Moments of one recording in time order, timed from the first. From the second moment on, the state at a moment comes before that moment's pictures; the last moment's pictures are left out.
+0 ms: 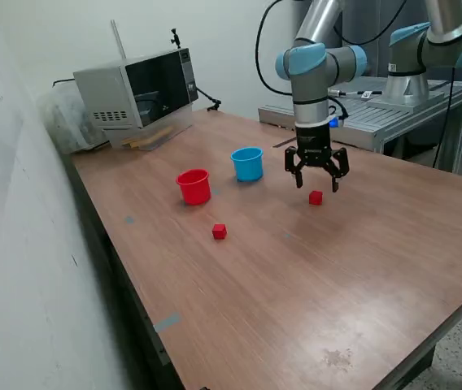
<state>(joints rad) 0.04 -0.95 1.78 -2.44 -1.49 2.80</state>
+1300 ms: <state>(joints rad) 0.04 -0.96 1.80 -2.45 -1.49 2.80</state>
